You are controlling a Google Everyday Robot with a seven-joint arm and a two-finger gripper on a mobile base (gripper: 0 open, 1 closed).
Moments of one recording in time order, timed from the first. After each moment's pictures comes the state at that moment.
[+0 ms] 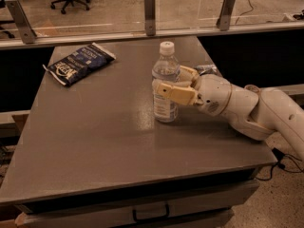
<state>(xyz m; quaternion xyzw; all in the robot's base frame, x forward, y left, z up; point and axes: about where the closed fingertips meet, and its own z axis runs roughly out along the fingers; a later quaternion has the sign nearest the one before) 0.536 -0.045 0.939 -0.36 0.49 0.48 0.63</state>
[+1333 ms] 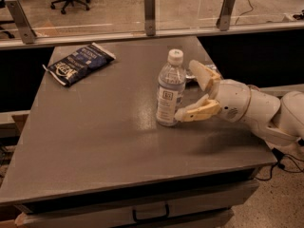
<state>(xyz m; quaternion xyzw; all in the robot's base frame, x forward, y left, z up) 0.523 -0.082 0.930 -0.37 0.52 0.44 0.63</state>
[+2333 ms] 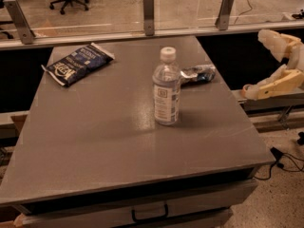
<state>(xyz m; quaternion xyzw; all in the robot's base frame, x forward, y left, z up) 0.518 -0.220 0.992 -0.44 0.61 0.29 0.60</state>
